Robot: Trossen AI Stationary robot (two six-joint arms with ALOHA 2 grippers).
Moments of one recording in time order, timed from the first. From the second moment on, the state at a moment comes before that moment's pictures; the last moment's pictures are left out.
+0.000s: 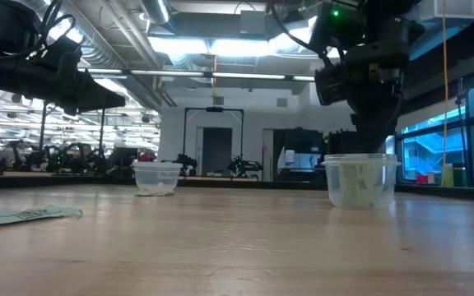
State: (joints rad) left arm 0.38 0.13 0.01 0.04 -0.17 -0.09; right arm -0.02 1.51 0.92 -0.65 -0.20 0.49
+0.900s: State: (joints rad) left arm 0.38 0.13 0.01 0.04 -0.12 -0.17; right arm -0.02 1.50 1.11 -0.58 -0.09 -0.12
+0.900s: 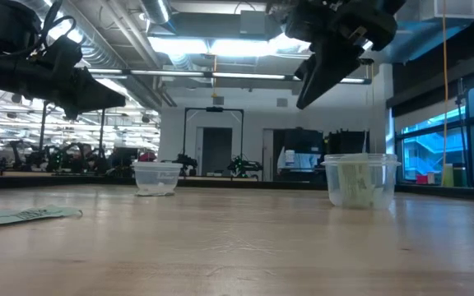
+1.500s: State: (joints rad) left arm 0.36 0.13 0.01 0.08 0.10 -0.20; right arm -0.03 1.50 1.11 -0.50 -0.08 -0.22
